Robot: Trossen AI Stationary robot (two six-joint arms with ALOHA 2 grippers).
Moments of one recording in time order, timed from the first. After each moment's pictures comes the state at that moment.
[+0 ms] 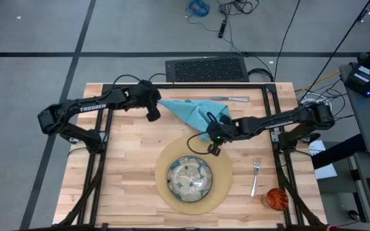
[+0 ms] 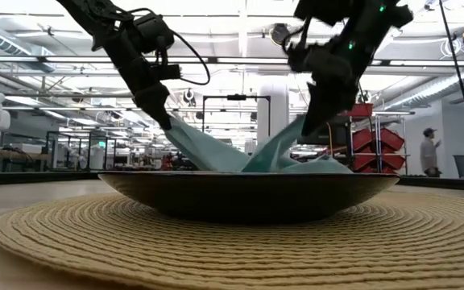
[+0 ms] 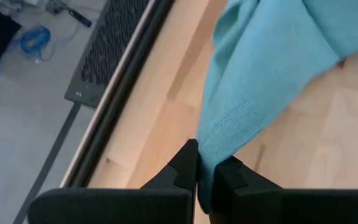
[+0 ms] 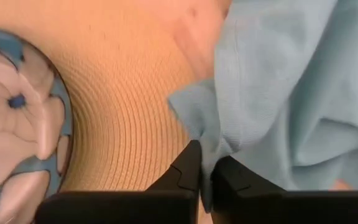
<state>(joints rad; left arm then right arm) 0.55 1.35 0.89 -0.38 -0.14 0.29 0.03 1.48 0.95 -0.51 0.23 0.41</state>
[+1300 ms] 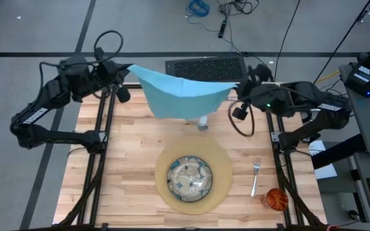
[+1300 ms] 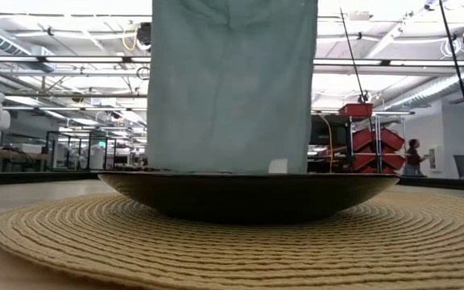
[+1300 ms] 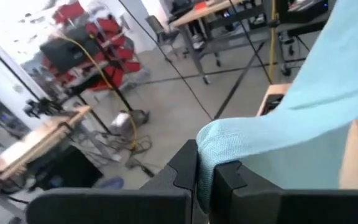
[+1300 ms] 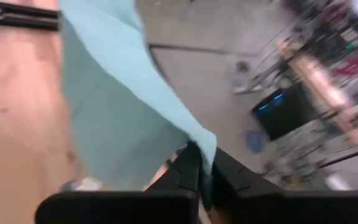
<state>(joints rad) 0.41 0.96 1.45 -0.63 -0.24 0.43 0.10 1.33 1.83 -1.19 0.84 -0.03</state>
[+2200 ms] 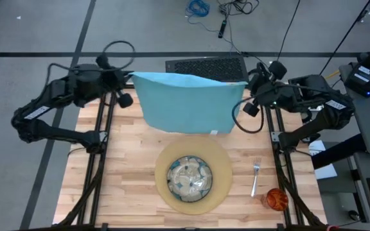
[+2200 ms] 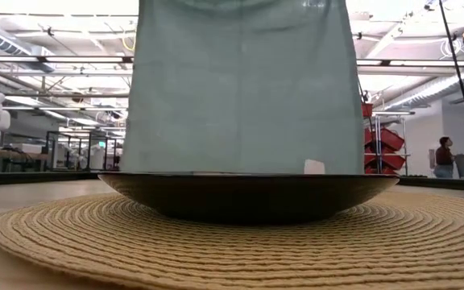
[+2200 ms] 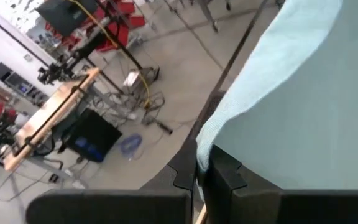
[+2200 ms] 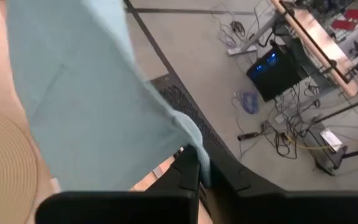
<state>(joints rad) 0.29 1.04 1.49 -0.85 -0.48 0.41 0.05 1.35 1.95 -1.53 0.81 0.19</state>
